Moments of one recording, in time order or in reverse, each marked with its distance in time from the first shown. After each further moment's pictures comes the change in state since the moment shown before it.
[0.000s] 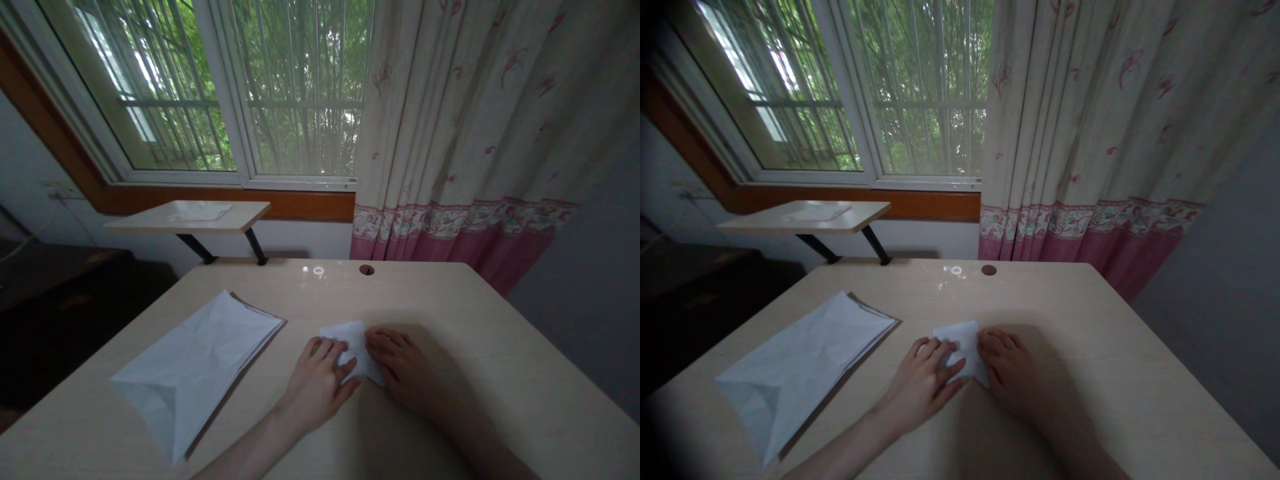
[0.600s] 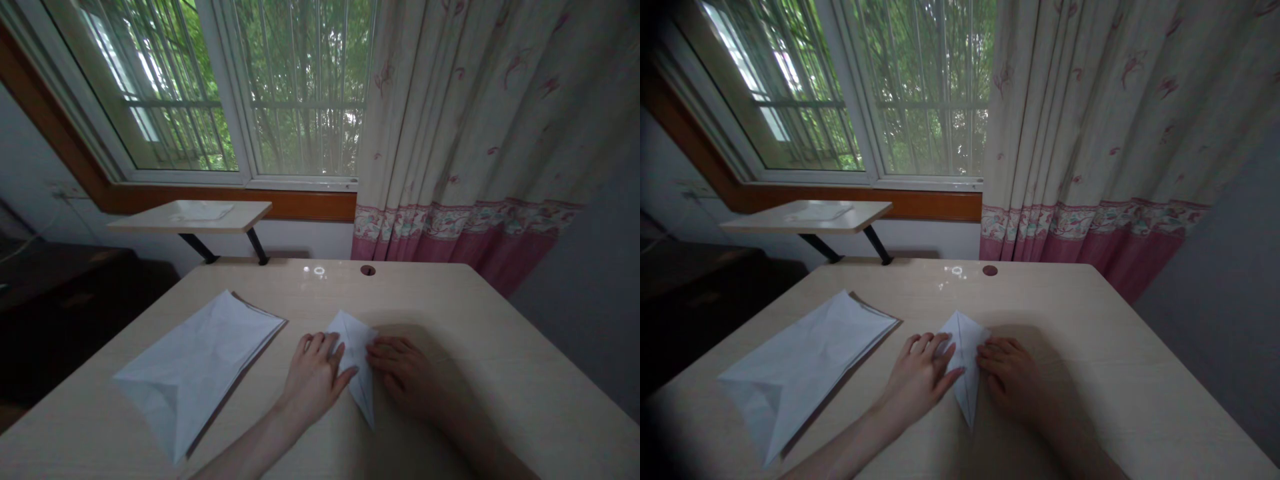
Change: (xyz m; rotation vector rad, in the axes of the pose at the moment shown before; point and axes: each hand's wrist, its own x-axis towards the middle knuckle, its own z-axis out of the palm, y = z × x) left_hand 0.002 -0.004 0.002 0.073 0.056 -0.138; right_hand -0.001 -0.009 -0.011 0.089 -0.011 -0.038
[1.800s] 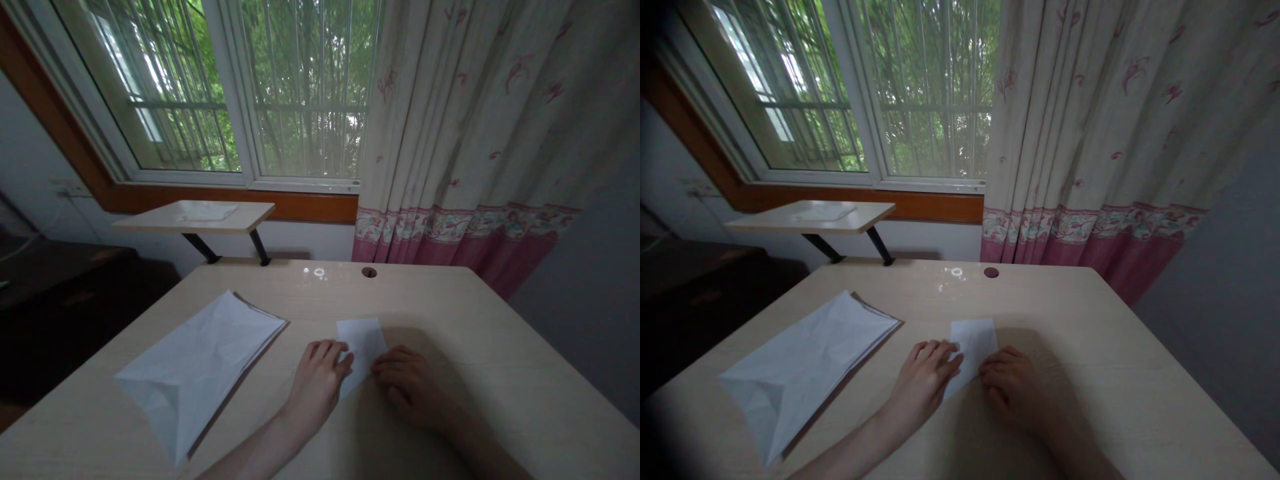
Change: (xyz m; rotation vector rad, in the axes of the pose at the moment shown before) left_hand -0.001 0.004 0.005 -0.092 -0.108 0.025; right_hand -0.002 -0.005 -0.003 0.141 0.117 -0.218
